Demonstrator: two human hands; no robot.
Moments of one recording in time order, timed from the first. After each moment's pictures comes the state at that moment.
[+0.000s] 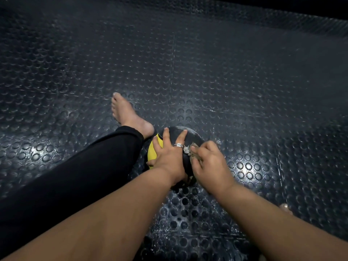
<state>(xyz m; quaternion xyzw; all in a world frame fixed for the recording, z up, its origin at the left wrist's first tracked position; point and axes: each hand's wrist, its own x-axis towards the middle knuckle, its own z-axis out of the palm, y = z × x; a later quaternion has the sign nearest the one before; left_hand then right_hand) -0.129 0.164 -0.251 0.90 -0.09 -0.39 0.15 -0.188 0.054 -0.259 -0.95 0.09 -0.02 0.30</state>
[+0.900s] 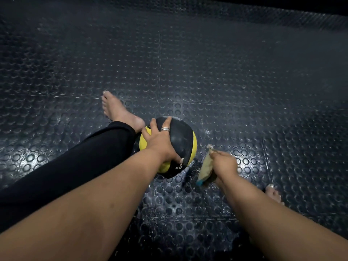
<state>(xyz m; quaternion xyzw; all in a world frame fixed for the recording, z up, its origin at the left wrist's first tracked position) -0.122 0.162 -0.240 0.91 -0.09 -0.37 0.18 -0.228 0.018 -0.276 -0.61 0.57 0.02 0.54</state>
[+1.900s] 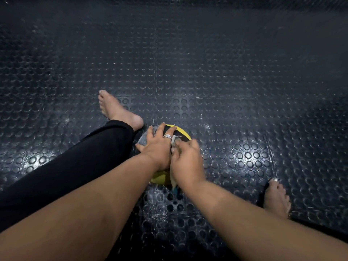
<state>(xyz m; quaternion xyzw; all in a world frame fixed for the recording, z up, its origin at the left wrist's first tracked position) -0.137 0.167 -0.250 0.90 -0.18 -0.37 0.10 -0.212 0.095 -0.252 -0.86 0.29 -0.01 0.41</state>
